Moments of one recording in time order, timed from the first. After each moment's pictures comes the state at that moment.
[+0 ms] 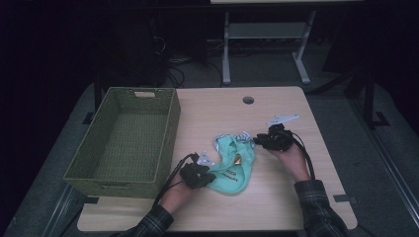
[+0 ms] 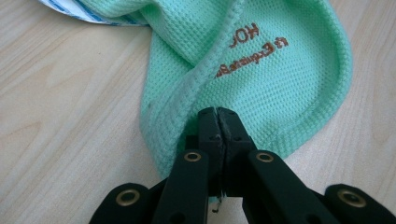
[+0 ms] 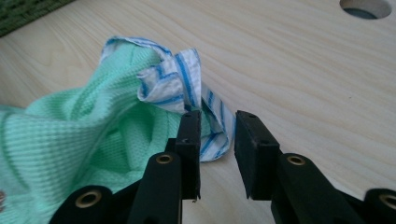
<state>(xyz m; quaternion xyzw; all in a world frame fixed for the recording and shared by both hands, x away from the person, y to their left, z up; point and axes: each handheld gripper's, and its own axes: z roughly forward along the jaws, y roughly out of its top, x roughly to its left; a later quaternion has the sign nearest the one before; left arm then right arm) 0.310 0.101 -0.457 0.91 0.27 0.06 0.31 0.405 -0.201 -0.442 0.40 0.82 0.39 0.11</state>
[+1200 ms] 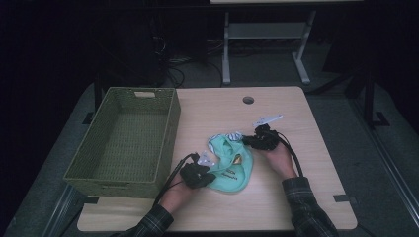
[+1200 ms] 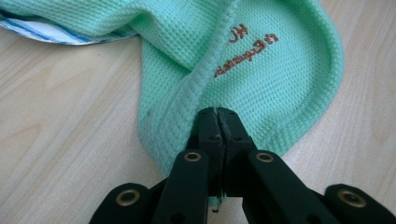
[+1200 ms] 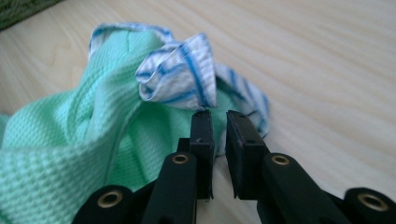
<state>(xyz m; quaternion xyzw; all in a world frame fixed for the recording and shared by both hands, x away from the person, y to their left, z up) 0.310 0.101 -0.456 0.91 0.26 0.06 0.31 0.424 -0.169 -0.461 0.38 0.84 0.39 0.09</state>
